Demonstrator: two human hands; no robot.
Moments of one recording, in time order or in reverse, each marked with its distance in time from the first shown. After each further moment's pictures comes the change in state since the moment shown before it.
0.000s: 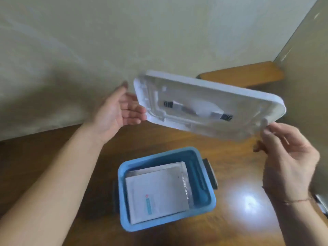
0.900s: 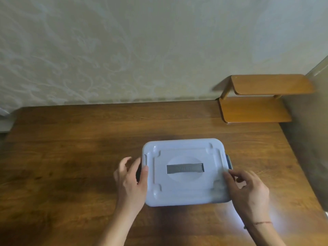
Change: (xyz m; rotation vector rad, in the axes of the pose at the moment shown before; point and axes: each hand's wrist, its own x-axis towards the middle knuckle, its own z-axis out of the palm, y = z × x) left_hand -0.141 -0.202 -0.037 0.771 0.608 -0.016; right_hand -0.100 0.064 0.006 -0.892 -0.340 -0.025
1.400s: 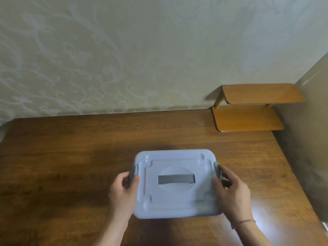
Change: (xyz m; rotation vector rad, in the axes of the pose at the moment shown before) left_hand 0.009 0.022 0.000 -0.325 0.018 -0.376; right_hand 0.019 -0.010 0.010 0.198 -0.194 0.222
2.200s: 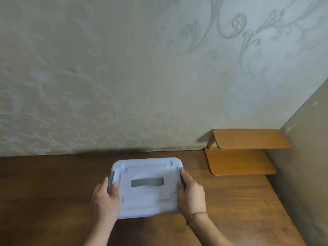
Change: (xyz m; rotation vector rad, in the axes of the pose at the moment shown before) left_hand 0.119 0.038 0.027 0.160 0.244 0.352; right_hand 0.091 -0.081 0.074 -0.193 -0.085 -0.287
